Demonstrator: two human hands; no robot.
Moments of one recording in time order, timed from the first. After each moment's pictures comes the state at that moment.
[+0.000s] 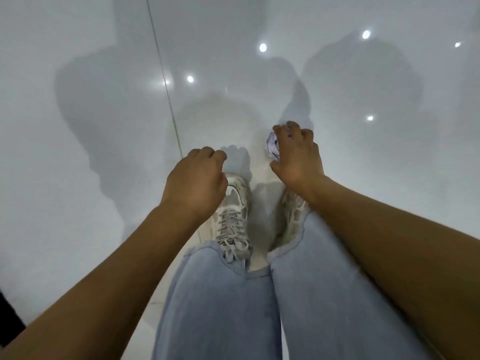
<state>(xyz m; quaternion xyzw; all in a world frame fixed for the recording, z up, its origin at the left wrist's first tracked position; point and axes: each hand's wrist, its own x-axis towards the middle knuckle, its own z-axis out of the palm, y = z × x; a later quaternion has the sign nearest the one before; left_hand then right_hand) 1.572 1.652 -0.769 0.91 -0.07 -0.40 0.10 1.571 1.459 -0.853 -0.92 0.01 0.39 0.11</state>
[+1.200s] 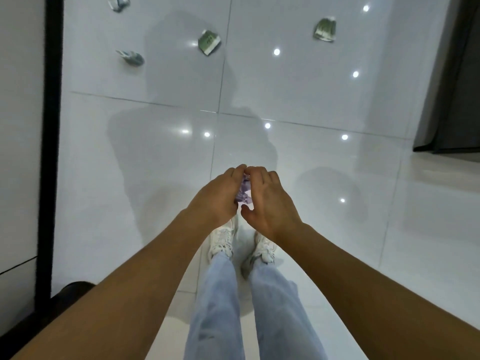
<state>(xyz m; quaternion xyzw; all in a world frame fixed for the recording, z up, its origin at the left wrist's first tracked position) 1.658 1.656 -0.459 0.88 0.01 -0.35 0.32 1.666 1.521 -0.455 -0.91 -0.16 0.32 0.23</state>
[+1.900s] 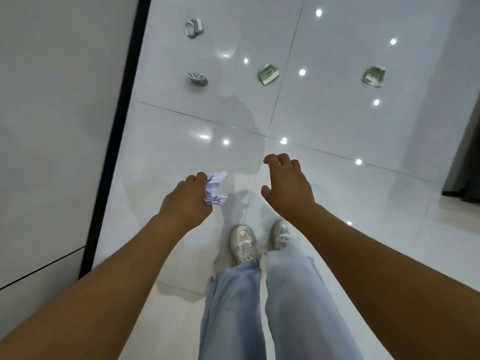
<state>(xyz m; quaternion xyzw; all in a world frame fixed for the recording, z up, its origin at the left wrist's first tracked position) 1.650 1.878 -0.407 0.88 0.20 -0.37 0.22 1.733 1.683 -0.417 -0.92 -0.18 0.32 0.12</state>
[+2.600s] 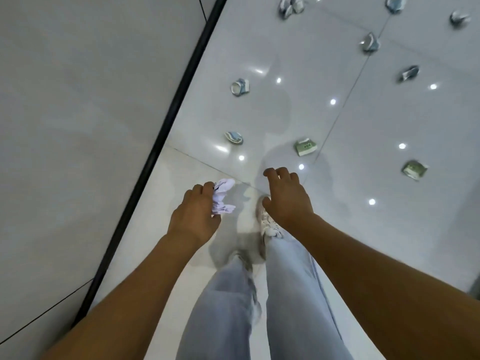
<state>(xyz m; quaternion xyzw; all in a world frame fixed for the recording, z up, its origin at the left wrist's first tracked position) 1.839 2.016 -0.424 0.88 0.29 -0.30 0.24 1.962 1.860 -0.456 -0.88 -0.28 0.37 0.07</state>
